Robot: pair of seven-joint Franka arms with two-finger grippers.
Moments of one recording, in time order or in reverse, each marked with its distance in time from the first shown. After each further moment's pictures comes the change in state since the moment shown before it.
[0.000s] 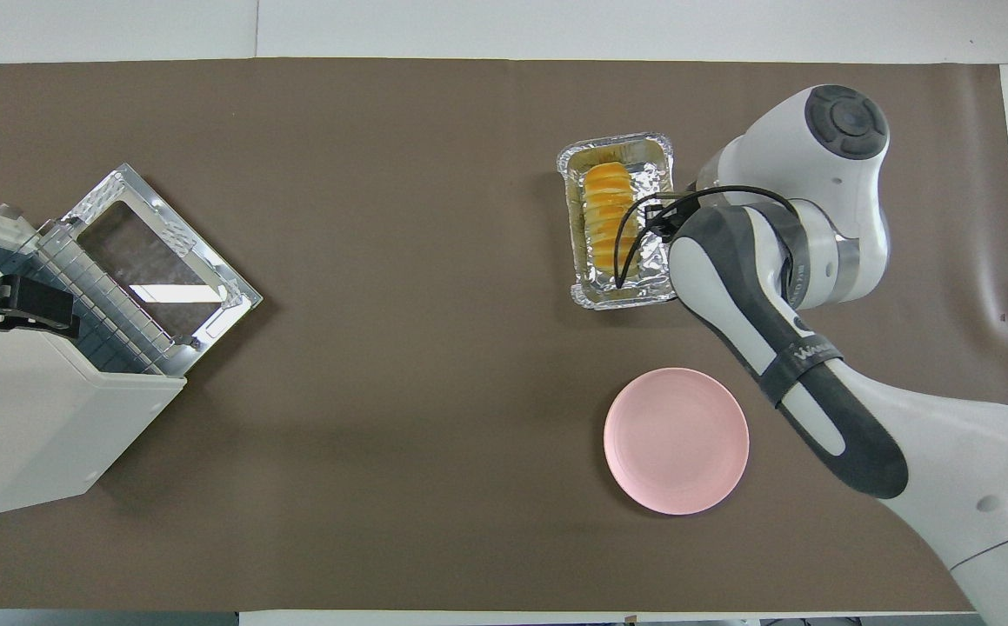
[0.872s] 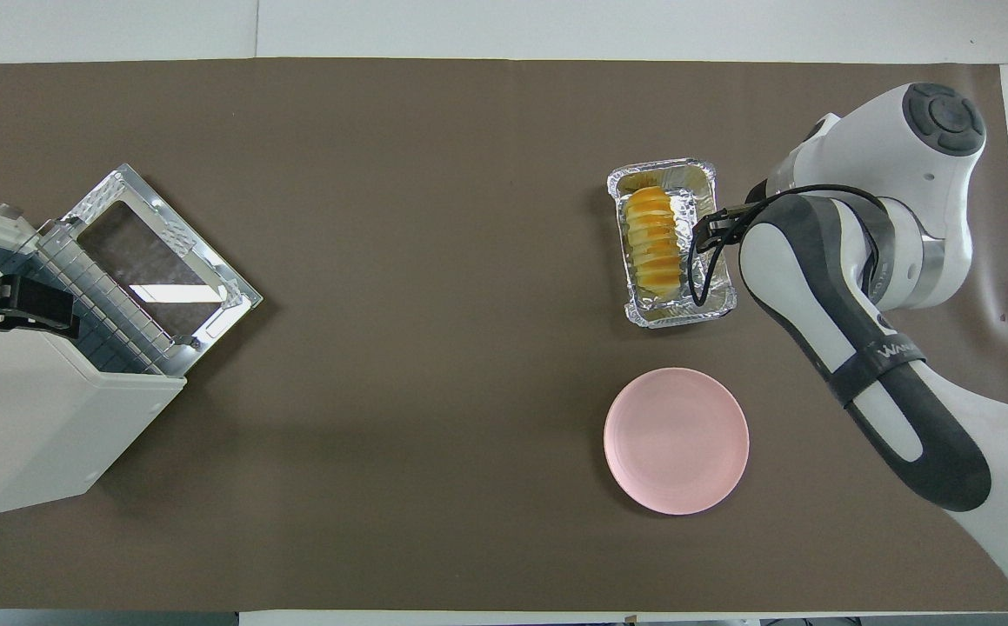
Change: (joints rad) left arm 0.000 0.000 -0.001 0.000 0.000 0.000 0.000; right arm -0.048 -0.083 0.002 -0.043 -0.007 -0.062 -0.156
